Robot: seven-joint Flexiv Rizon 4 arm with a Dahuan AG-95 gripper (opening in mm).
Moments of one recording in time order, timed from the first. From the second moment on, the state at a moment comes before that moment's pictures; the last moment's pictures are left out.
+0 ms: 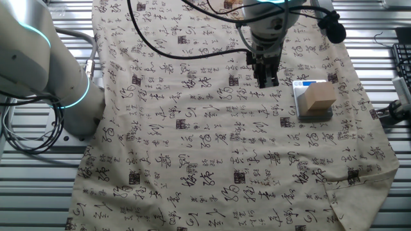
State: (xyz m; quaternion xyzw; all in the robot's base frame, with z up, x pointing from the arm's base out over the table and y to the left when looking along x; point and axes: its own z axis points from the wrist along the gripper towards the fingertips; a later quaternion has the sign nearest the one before) arm 0.498 0.001 0.174 -0.05 1.00 -0.02 0.06
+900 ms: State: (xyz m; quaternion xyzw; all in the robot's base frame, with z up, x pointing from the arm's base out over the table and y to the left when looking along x) arm 0.499 0.001 0.174 -0.04 1.00 -0.02 0.06
